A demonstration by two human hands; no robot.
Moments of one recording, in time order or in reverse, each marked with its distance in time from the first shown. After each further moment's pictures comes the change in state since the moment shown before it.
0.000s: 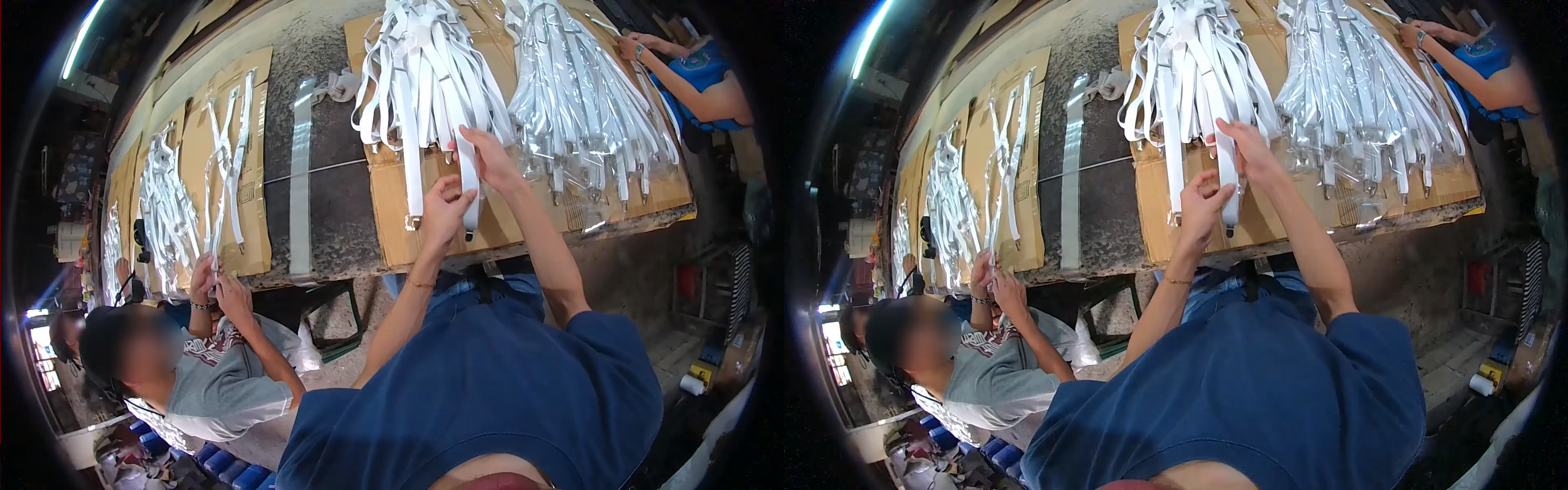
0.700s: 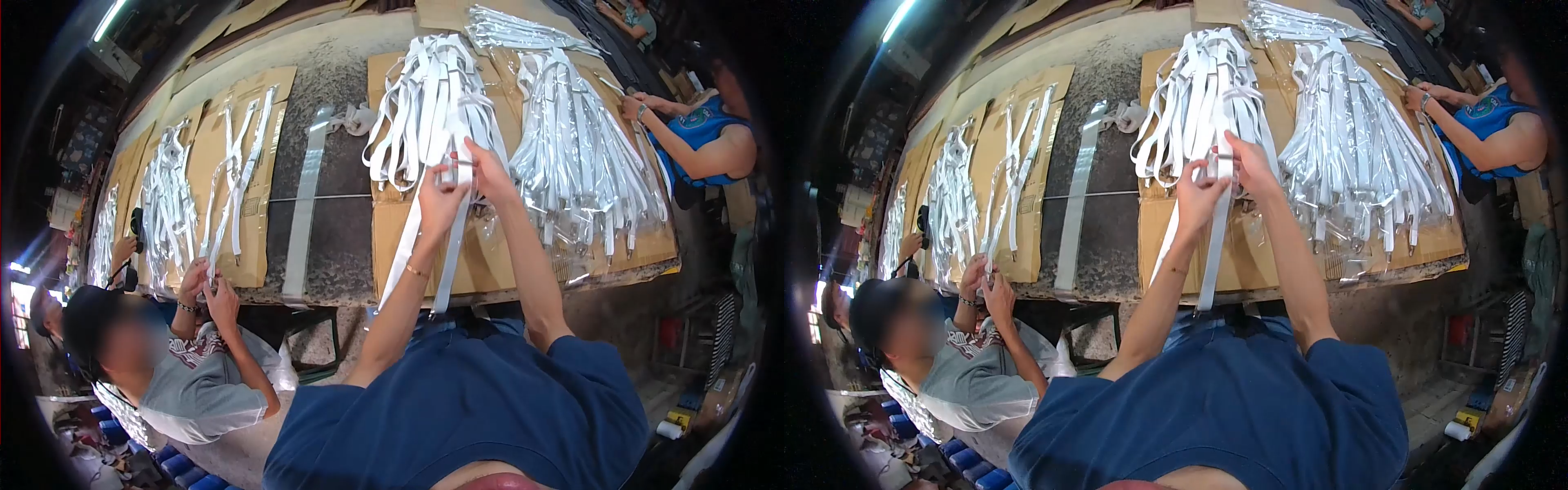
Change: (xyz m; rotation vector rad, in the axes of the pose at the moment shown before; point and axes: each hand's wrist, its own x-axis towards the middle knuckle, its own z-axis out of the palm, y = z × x) left_hand 0.075 0.048 0.019 0.086 0.112 0.272; right_hand 0.048 -0.047 0.014 0.029 0.064 -0.048
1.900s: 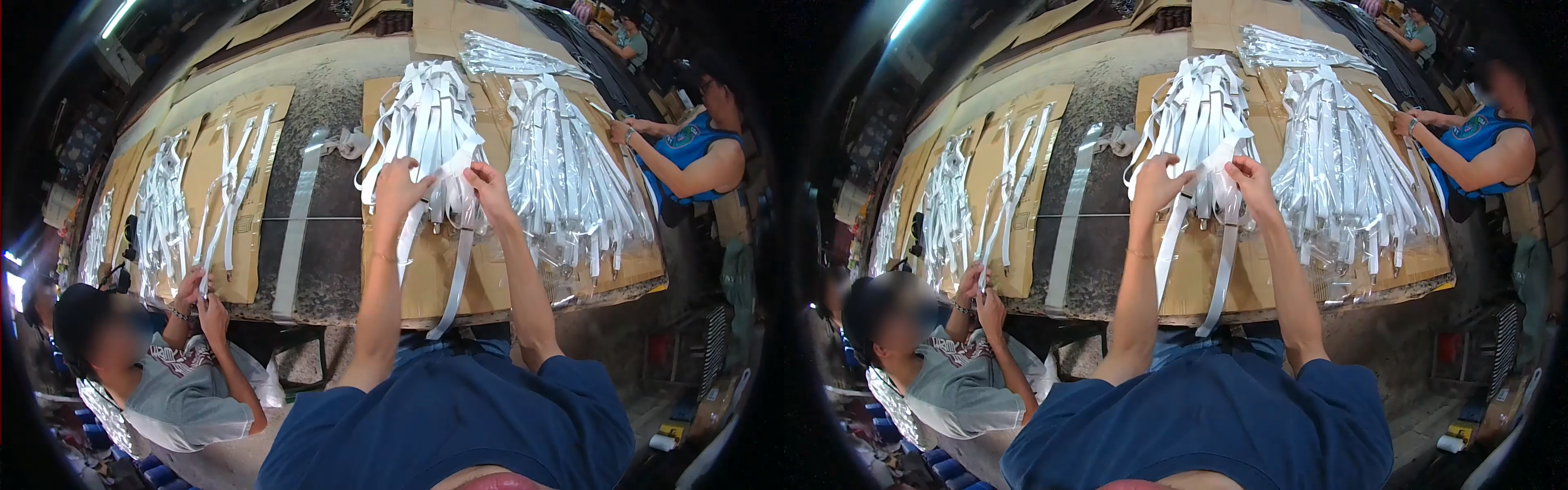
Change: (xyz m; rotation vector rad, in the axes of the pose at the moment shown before) left_hand 0.074 0.041 -0.044 0.904 -0.020 0.291; right_hand -0.004 -0.016 -0.024 -0.423 0.071 -0.329
